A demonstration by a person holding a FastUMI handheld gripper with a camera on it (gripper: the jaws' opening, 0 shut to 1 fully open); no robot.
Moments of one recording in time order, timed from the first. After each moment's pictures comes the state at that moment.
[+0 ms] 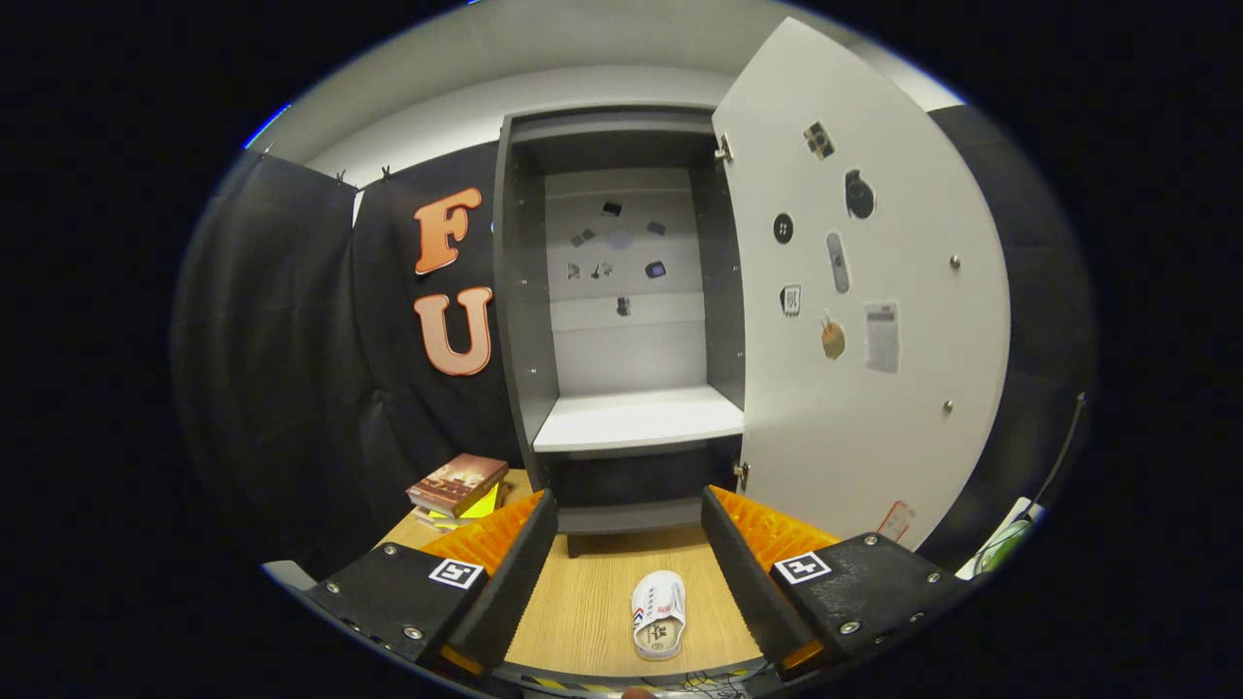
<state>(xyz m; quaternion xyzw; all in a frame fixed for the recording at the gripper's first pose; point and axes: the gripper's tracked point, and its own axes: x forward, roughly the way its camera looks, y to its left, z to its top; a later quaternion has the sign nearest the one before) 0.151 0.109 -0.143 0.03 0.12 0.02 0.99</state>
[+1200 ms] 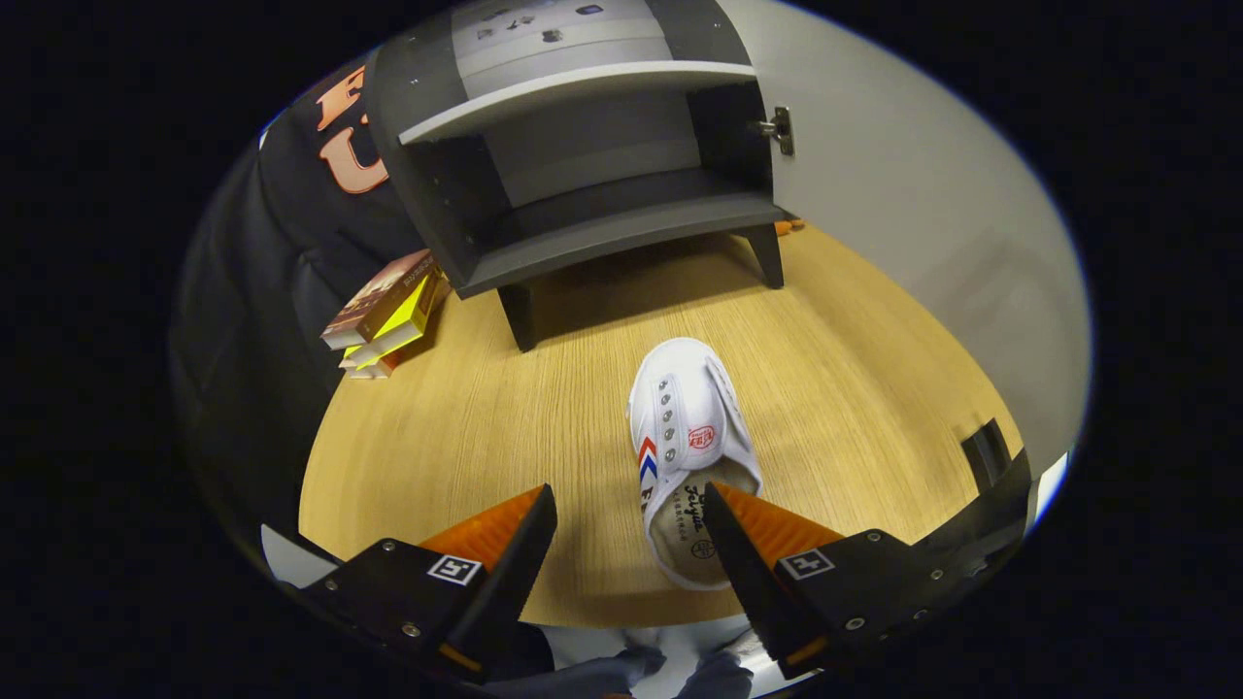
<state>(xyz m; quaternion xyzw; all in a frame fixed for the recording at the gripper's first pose) 0.191 0.126 -0.477 0.09 0.43 0.00 0.90</state>
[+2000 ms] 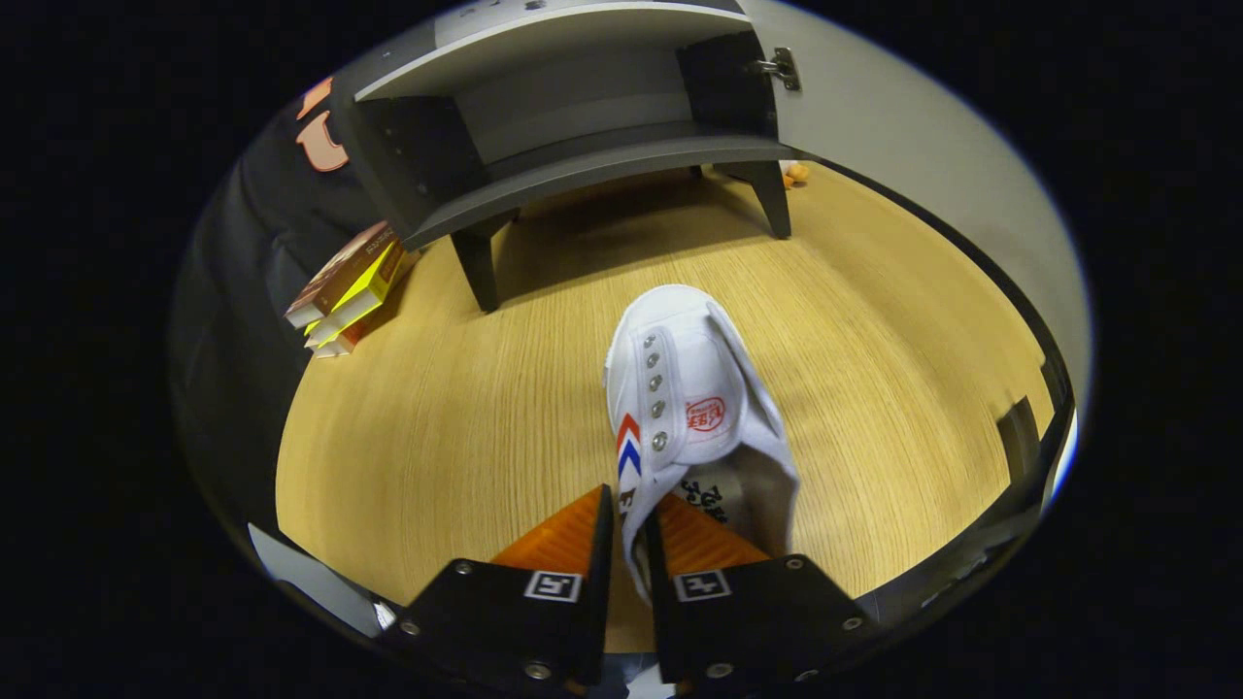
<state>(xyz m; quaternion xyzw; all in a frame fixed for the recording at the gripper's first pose) 0.206 0.121 -0.528 0.10 0.46 -0.01 0.88</state>
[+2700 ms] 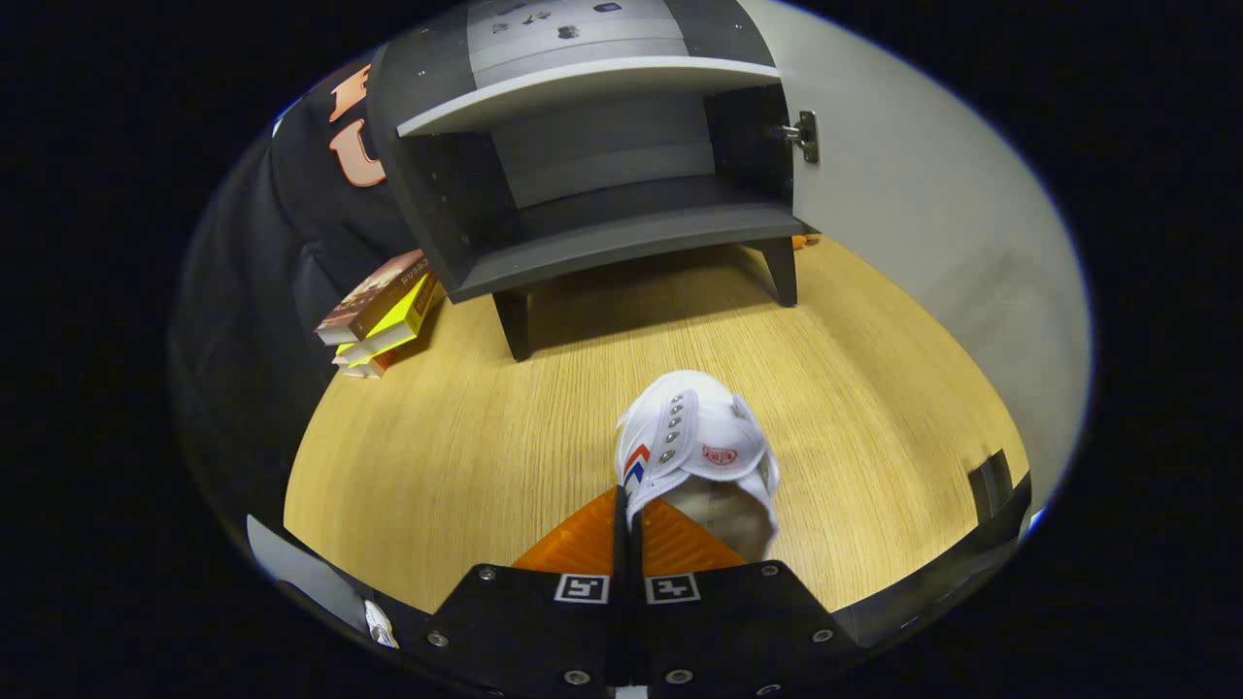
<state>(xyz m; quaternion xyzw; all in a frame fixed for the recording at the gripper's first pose) 0.220 0.119 -0.453 0.07 0.40 0.02 0.92</state>
